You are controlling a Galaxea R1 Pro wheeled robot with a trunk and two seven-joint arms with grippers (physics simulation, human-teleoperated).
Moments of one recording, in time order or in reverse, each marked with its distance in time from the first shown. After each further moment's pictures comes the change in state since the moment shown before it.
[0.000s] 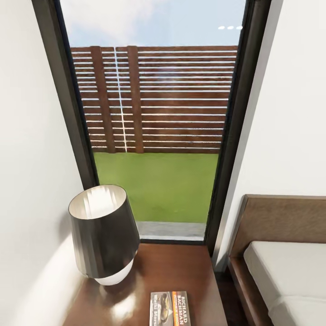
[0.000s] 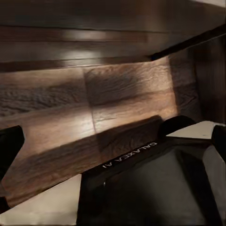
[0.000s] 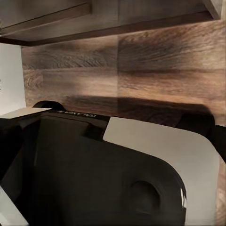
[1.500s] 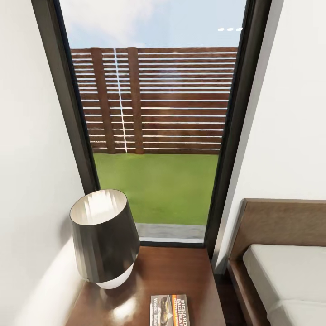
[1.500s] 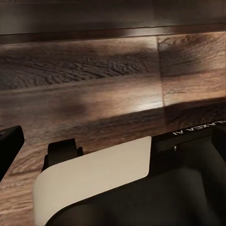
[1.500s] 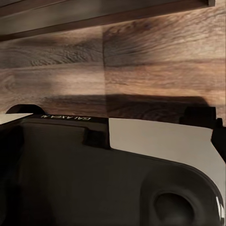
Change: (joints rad) left arm 0.057 -0.016 0.005 -0.001 -0.094 -0.003 0.365; right arm 0.000 0.170 0.000 -0.002 0.001 0.001 -0.335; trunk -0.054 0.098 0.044
